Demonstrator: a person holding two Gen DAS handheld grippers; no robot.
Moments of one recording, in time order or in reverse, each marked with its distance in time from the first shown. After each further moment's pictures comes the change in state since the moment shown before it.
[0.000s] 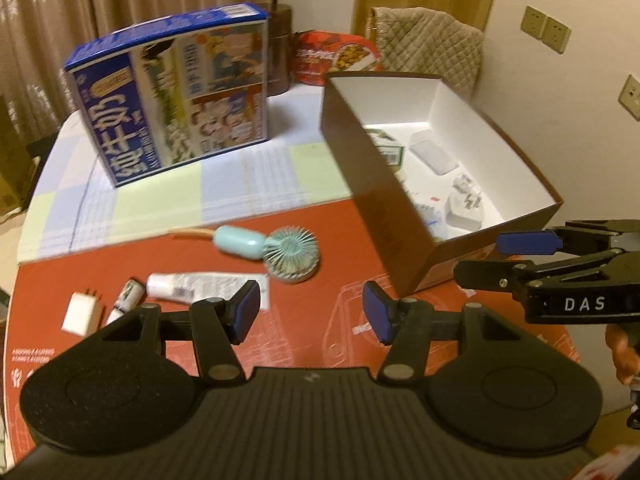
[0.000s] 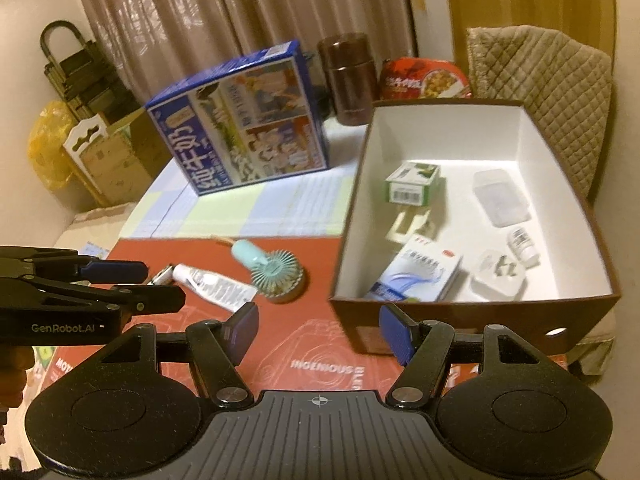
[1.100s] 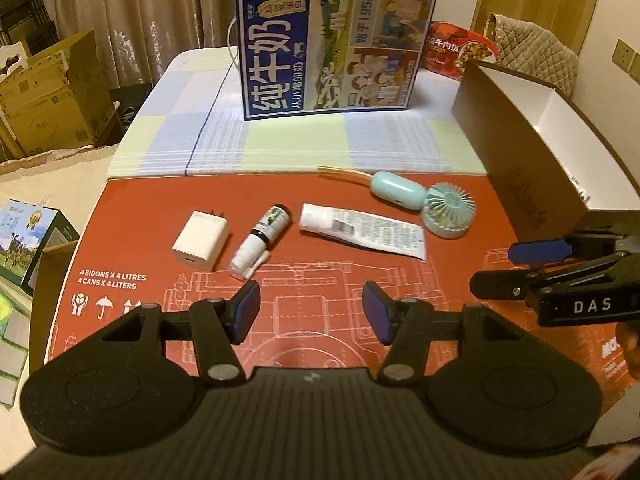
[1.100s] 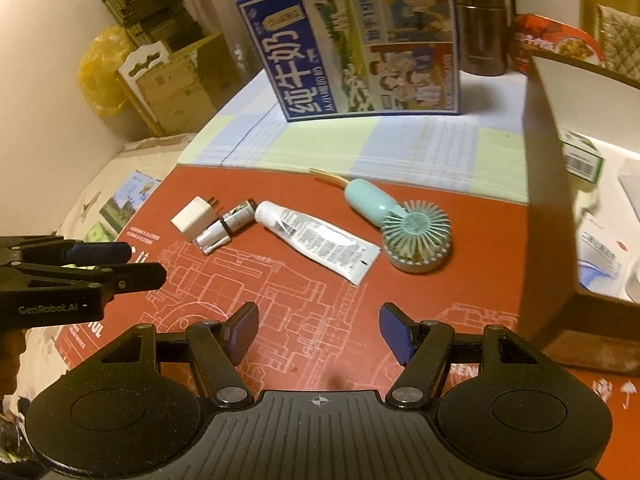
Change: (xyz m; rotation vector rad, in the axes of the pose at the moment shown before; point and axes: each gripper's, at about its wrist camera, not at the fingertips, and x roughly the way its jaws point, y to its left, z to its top) left arm 0.004 0.124 -0.068 -0.165 0.000 0.161; right arm 0.115 0.091 -0.017 -0.149 0.137 0.139
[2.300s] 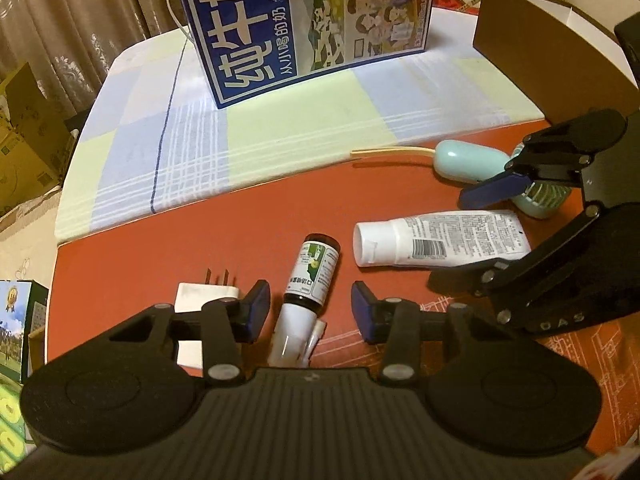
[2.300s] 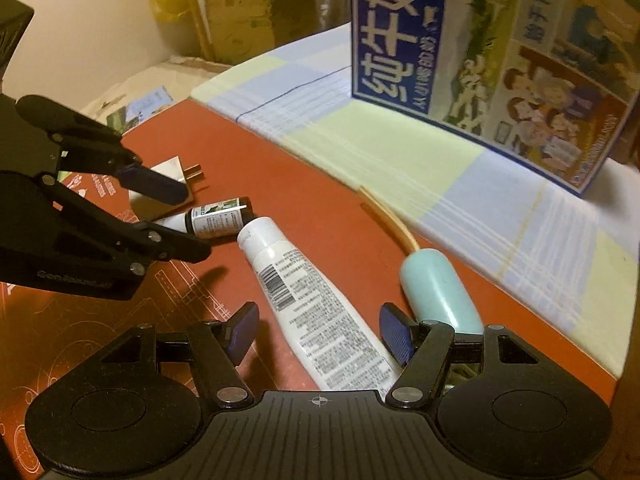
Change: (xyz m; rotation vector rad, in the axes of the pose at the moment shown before) left arm 0.130 0.032 0.044 0.238 0.106 -0.016; right arm 0.148 0.008 0.053 -0.377 0.101 0.025
